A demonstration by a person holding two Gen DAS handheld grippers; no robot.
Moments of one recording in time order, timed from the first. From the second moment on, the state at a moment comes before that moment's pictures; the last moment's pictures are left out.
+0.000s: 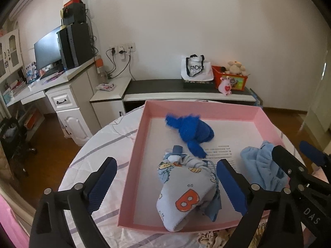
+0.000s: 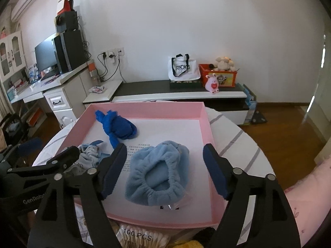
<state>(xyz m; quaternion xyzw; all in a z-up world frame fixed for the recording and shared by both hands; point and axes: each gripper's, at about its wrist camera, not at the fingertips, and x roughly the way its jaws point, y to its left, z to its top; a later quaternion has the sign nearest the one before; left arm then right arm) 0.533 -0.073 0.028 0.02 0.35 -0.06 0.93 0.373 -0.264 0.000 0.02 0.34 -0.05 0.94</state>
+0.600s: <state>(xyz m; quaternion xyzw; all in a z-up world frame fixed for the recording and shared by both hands) 0.469 -0.072 0.037 0.03 0.33 -0.05 0.94 0.350 -0.260 0.010 0.01 0.34 -0.06 0.94</state>
